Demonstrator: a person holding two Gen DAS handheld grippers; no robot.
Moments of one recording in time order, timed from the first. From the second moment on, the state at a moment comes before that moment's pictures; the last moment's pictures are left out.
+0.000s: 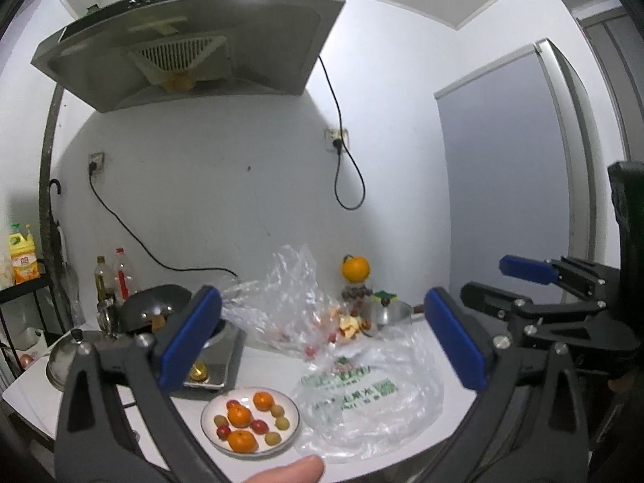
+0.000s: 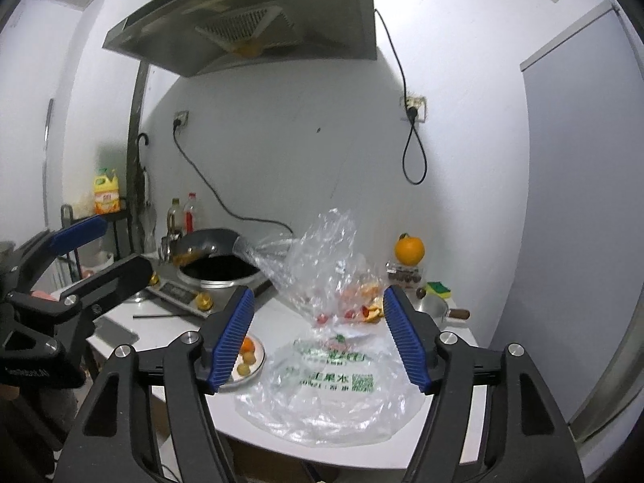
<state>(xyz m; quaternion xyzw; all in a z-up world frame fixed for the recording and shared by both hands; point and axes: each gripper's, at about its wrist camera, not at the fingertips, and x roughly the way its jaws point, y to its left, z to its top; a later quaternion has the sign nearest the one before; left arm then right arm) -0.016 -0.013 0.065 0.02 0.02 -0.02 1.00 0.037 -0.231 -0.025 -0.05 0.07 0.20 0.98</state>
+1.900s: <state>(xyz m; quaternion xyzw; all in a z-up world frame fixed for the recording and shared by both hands) -0.017 0.006 0.105 0.02 0.00 0.02 1.00 0.045 -0.221 0.023 -0.05 0.04 0.20 0.98</state>
